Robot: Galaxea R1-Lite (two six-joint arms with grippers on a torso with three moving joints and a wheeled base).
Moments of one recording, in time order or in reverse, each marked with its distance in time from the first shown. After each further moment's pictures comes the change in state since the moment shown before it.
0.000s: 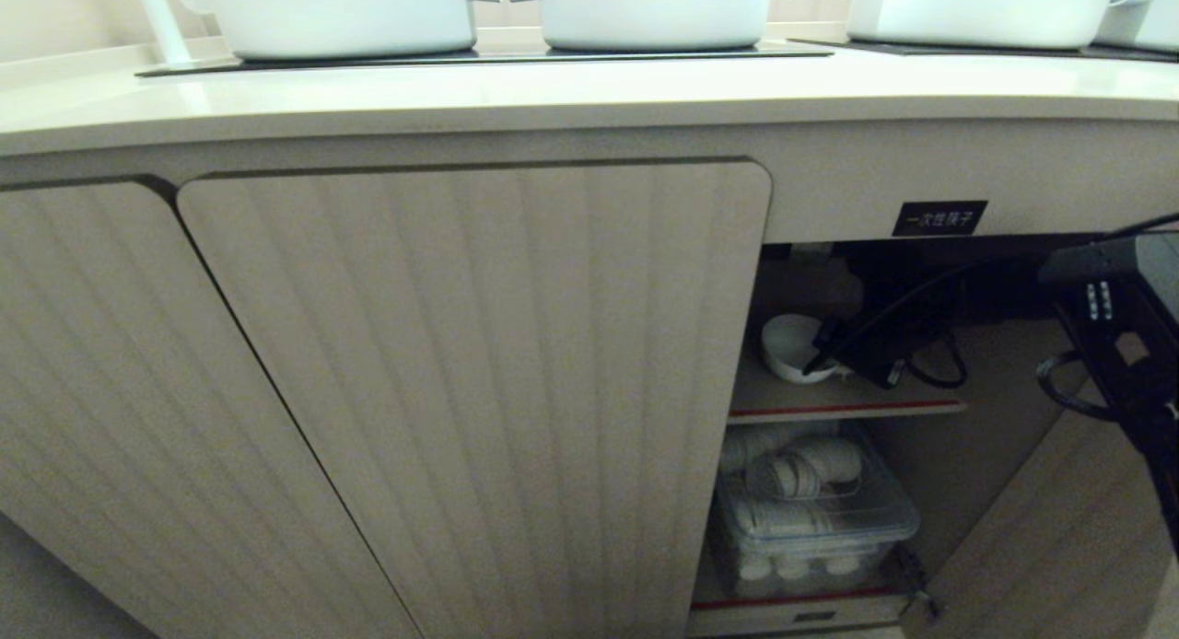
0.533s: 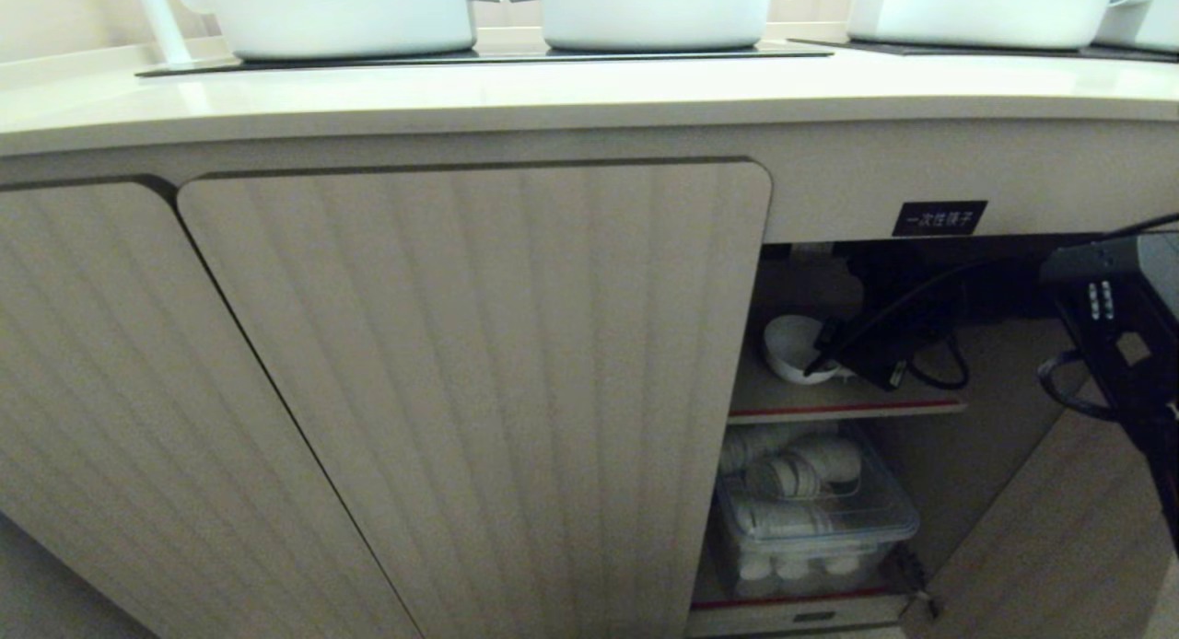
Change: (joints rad) left arm 0.000 0.000 0.000 0.000 -0.001 0.000; right arm 0.001 0.000 0.000 0.021 -0.001 -0.001
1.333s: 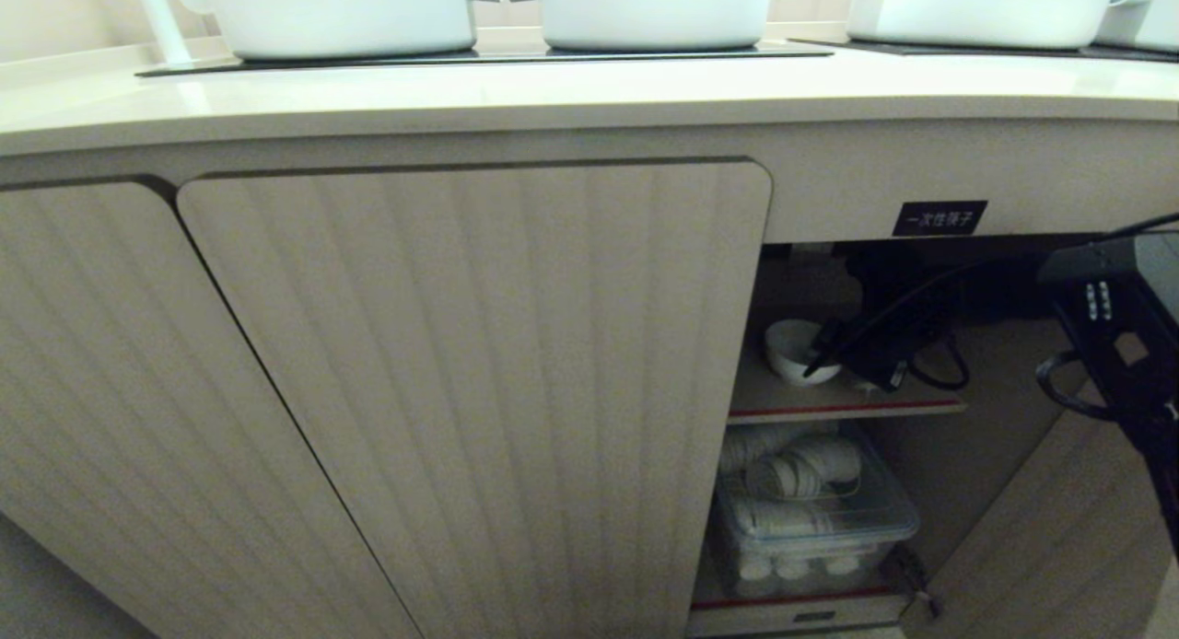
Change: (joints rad) left arm 0.000 0.000 0.000 0.000 0.000 0.000; right arm 0.000 0.000 0.000 -0.004 -0.019 0.000
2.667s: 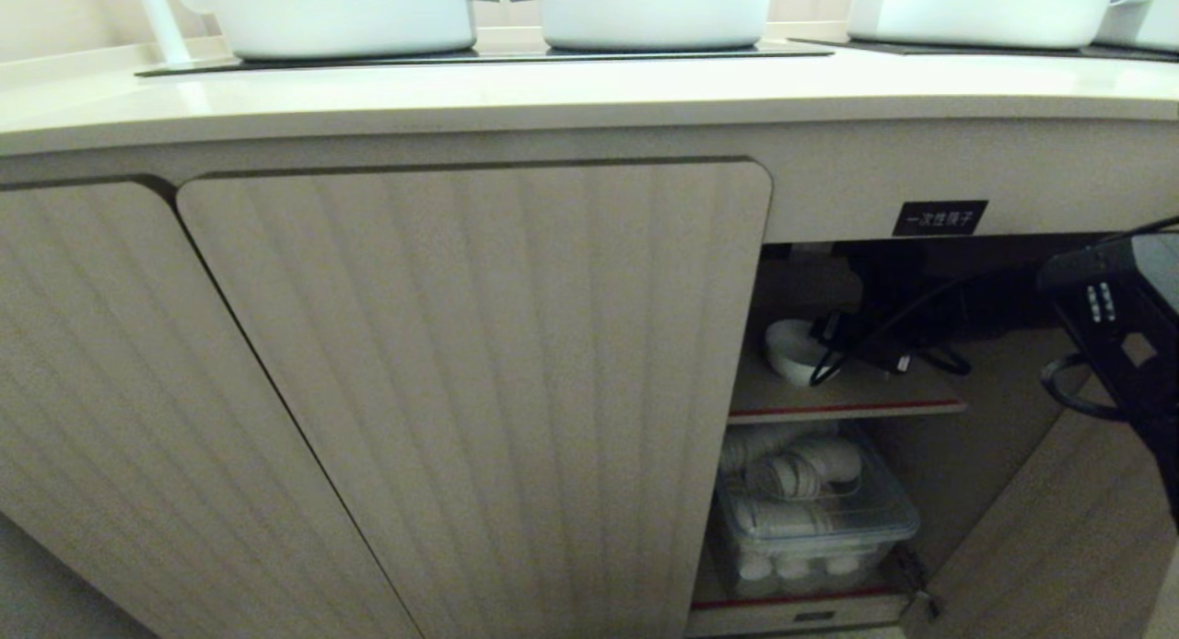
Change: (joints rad) left arm 0.000 0.000 0.000 0.000 0.000 0.000; right arm 0.008 -0.027 0.116 -0.256 -0.151 -0.178
